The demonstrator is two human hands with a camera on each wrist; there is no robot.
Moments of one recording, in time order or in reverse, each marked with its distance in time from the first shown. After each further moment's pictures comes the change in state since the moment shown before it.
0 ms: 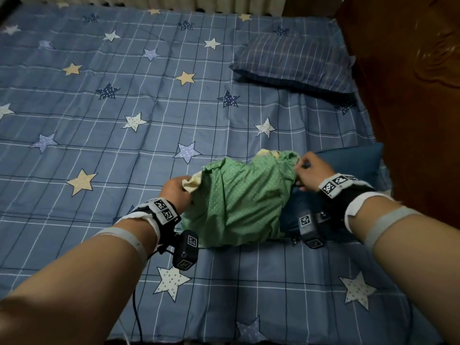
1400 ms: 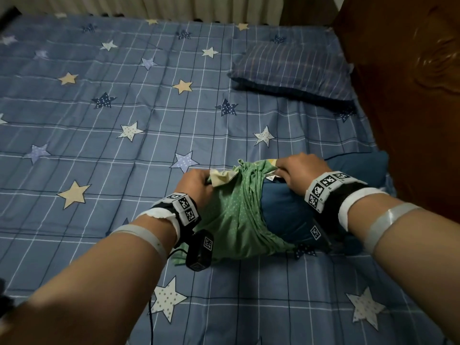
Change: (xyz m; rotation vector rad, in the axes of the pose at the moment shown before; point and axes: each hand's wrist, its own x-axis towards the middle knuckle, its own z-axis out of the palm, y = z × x) left_hand 0.018 0.073 0.014 0.120 -0.024 0.152; right_hand -0.004 -0.056 -0.010 -0.892 -0.043 -0.564
